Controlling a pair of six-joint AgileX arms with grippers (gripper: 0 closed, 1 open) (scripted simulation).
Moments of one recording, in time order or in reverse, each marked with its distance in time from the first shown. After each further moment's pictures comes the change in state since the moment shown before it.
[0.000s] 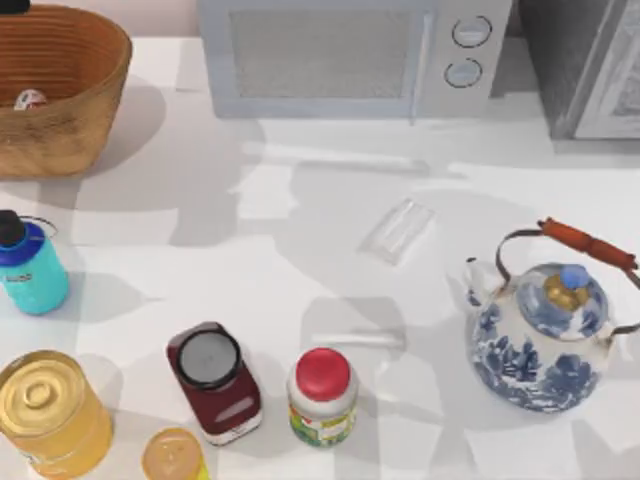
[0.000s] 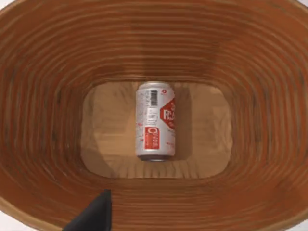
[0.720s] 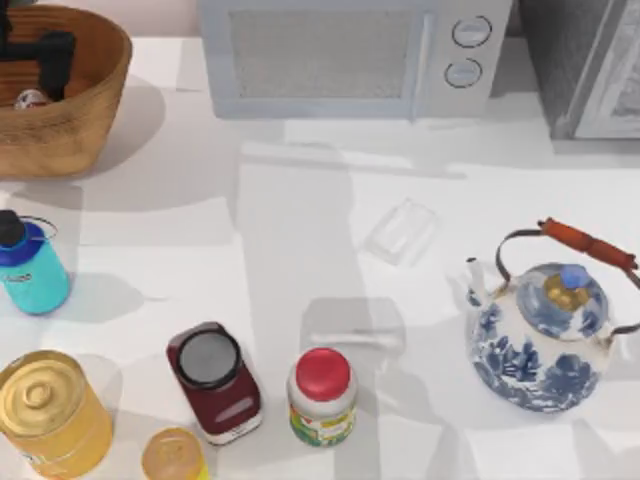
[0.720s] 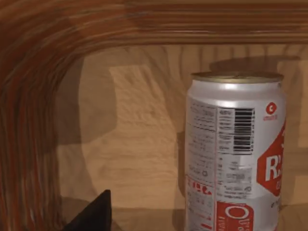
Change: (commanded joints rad) left arm 0.037 0.755 0.746 -0.405 0.018 0.065; right arm 0.000 0.000 0.000 0.000 0.000 0.000
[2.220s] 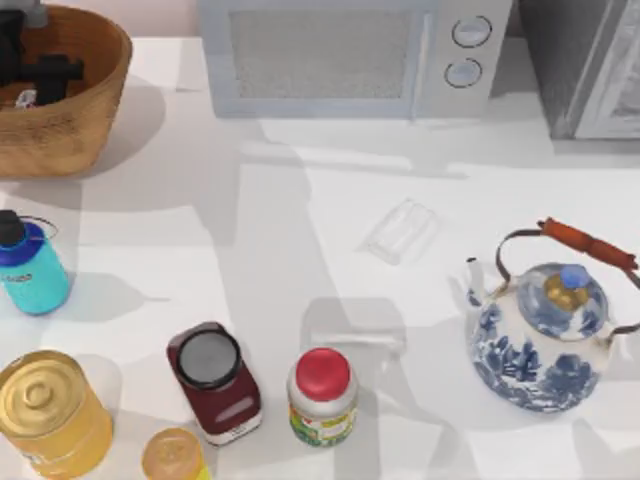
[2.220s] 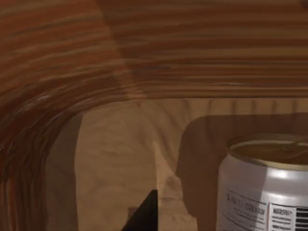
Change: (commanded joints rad) left arm -0.008 0.055 -0.134 0.186 -0.001 -0.007; right arm 0.000 0.000 0.000 0.000 0.000 0.000
